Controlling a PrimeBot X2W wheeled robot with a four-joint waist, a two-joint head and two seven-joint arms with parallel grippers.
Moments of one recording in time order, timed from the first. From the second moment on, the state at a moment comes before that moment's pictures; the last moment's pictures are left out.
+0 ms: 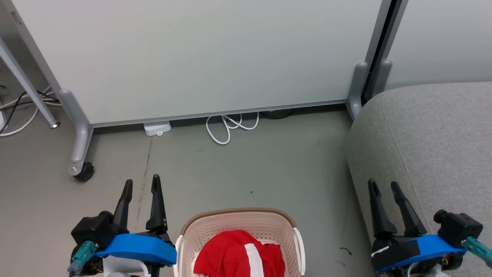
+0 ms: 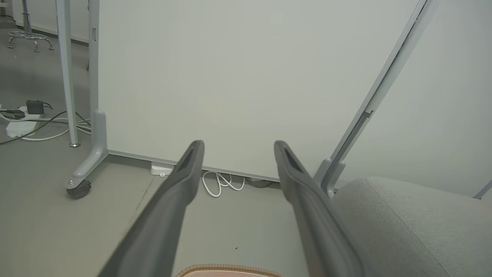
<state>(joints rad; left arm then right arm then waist) -0.06 0.05 -0.10 0.22 -0.40 -0.04 -0.17 -0.05 -0.04 0.02 0.21 0.47 0.13 -0.17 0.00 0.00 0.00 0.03</state>
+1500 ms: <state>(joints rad) -0.07 0.05 -0.16 0.25 -0.06 -0.02 -0.26 -0.05 -0.05 0.06 0.24 0.10 0.13 -0.26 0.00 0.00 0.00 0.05</state>
